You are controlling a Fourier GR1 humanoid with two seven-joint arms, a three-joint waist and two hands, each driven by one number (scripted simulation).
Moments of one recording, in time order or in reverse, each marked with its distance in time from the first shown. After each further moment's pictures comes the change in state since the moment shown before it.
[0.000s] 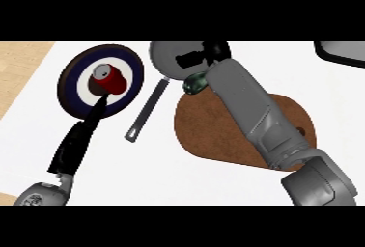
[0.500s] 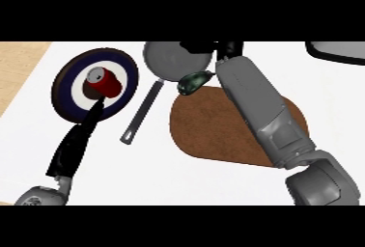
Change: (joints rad) left arm 0.025 -0.003 0.013 0.007 -0.001 0.012 -0.004; right arm 0.038 -0.019 -0.150 -0.064 -0.106 -0.276 -0.150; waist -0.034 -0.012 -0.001
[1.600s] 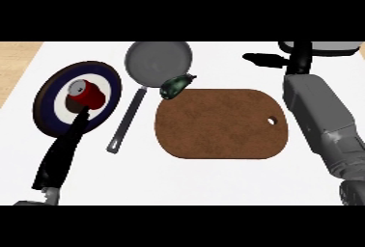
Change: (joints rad) left arm 0.097 0.003 0.068 -0.016 -0.001 0.009 -0.002; right arm 0.224 -0.258 -0.153 0.027 -0.094 0.188 -0.393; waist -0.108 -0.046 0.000
